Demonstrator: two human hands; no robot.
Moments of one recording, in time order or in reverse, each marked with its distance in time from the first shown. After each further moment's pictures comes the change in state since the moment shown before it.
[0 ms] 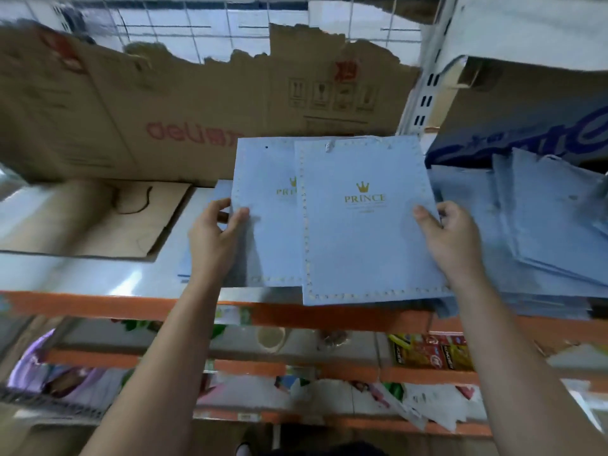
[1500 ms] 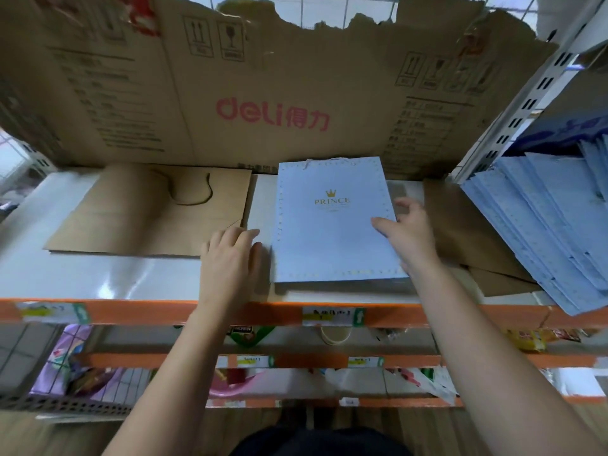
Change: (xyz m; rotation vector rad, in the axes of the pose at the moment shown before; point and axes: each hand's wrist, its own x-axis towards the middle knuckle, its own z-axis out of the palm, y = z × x) left_hand 0.048 -0.145 -0.100 0.598 -0.217 0.397; right_hand -0.046 -0.073 0.207 0.186 -0.115 0.340
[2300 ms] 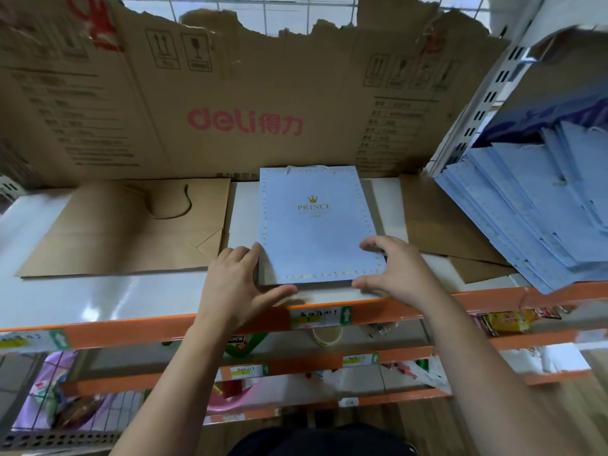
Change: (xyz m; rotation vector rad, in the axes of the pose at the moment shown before) left_hand -0.004 0.023 -0.005 -0.006 -0.219 0.152; right_hand -0.055 0.010 -0.041 -0.639 -0.308 -0.217
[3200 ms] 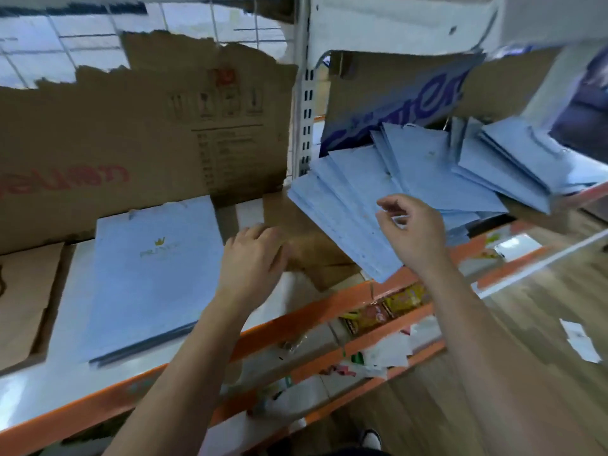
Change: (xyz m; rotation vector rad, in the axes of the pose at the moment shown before) left_hand 0.099 0.237 0.043 -0.127 0.053 0.353; right_hand -0.040 0.159 -0.168 0.085 0.723 0.025
